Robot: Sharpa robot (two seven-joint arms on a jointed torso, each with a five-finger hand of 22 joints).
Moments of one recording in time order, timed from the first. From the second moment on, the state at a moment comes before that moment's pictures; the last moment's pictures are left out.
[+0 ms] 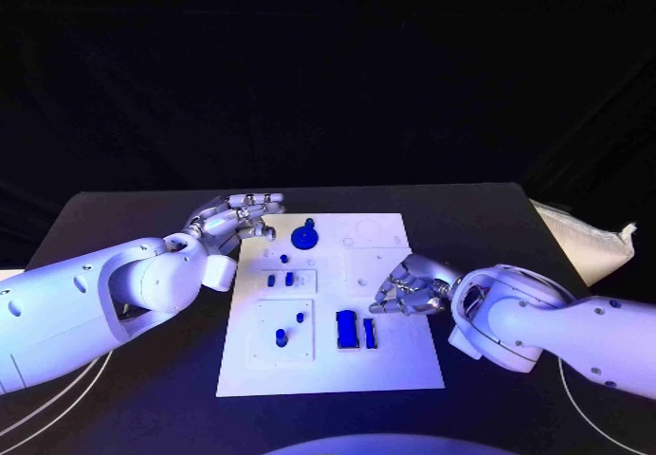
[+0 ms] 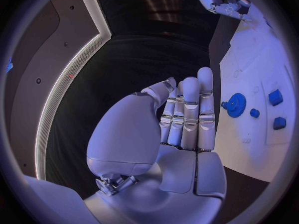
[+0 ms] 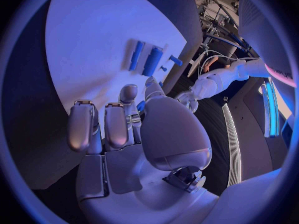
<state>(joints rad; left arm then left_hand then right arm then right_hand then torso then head) 1.16 -0.87 -0.03 1.53 0.10 -0.18 0.30 1.39 -0.11 0.44 -0.03 0.10 1.02 0.19 0.12 0.07 1.10 0.11 0.26 0.11 1.17 0.02 0.99 0.49 0.17 1.19 0.12 0.53 0.92 1.08 -1.02 -0.08 1.85 -1.11 -0.35 -0.34 1.31 -0.01 -0.12 0.20 0.20 1.07 0.11 0.10 0.30 1.25 0.02 0.61 0.97 1.46 -0.05 1.23 1.15 0.08 1.32 0.06 1.33 1.23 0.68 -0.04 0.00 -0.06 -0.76</state>
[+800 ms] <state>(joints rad) 1.12 -0.72 -0.03 1.32 0.16 -0.27 0.40 1.38 -0.10 0.32 0.03 0.10 0.98 0.19 0.08 0.07 1.03 0.17 0.10 0.06 0.97 0.15 0.19 0.12 0.17 0.80 0.26 0.06 0.48 1.15 -0.71 -0.05 1.19 -0.15 -0.23 0.31 1.46 0.06 0.05 0.04 0.14 0.95 0.19 0.07 0.14 1.05 0.15 0.07 0.15 1.08 0.12 0.08 0.20 0.17 0.93 0.22 0.28 0.31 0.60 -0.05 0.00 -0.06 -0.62</state>
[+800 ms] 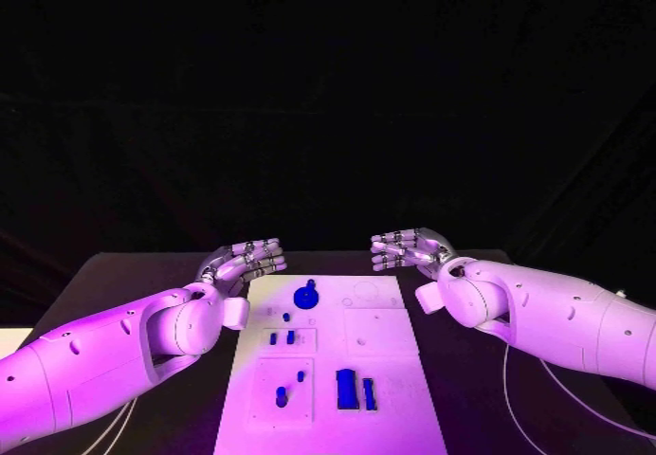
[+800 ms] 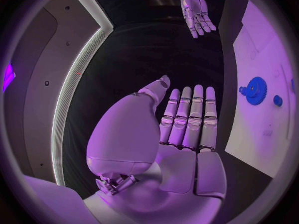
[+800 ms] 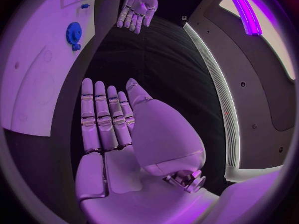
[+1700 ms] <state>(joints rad) 1.06 -0.77 0.00 1.54 0.07 -0.61 0.46 0.50 0.00 0.11 0.00 0.01 0.35 0.03 0.01 0.00 0.37 0.02 0.01 0.00 0.35 0.01 0.02 0.00 0.07 0.29 0.10 0.01 0.17 1.06 -0.77 -0.01 1.52 -0.05 -0.58 0.43 0.52 0.00 0.01 0.00 0.01 0.35 0.03 0.01 0.01 0.39 0.01 0.01 0.00 0.41 0.00 0.01 0.02 0.05 0.36 0.05 0.09 0.10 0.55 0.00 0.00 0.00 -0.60</state>
